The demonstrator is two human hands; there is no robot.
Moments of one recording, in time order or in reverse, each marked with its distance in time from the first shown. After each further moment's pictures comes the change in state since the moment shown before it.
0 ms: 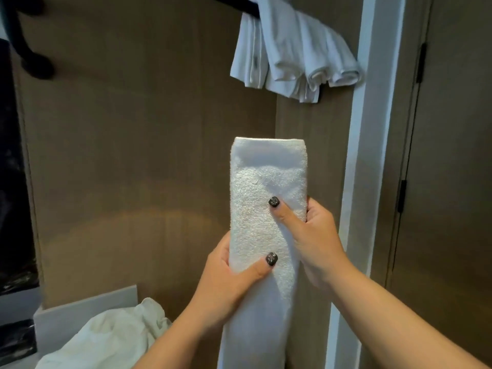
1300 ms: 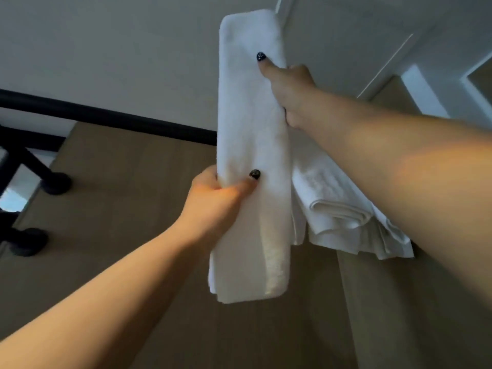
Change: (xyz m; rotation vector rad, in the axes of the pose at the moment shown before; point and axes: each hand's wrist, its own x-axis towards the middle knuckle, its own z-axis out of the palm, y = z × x) left_hand 0.377 0.183 -0.027 0.387 0.397 0.663; right_hand 0.465 -0.231 0.086 0.063 -0.075 -0.718
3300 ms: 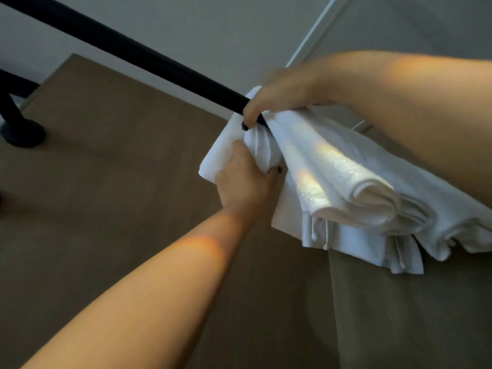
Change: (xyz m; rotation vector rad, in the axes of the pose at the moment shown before) left_hand 0.077 -0.065 -0.001 0.401 0.172 0.262; right_hand -0.082 -0.025 0.071 -1.454 -0.577 -0.043
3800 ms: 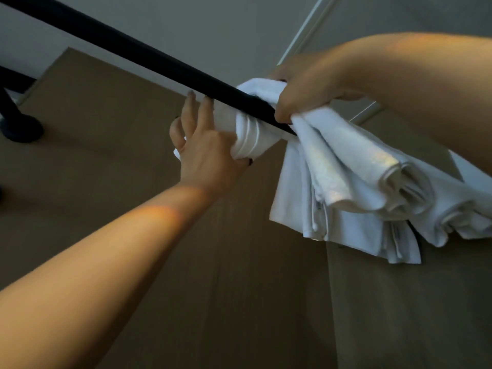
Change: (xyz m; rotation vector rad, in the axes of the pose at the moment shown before) left_hand 0.025 -0.024 -0.038 0.510 0.181 0.373; right_hand 0.006 0.033 -0.011 -0.081 -0.073 0.055
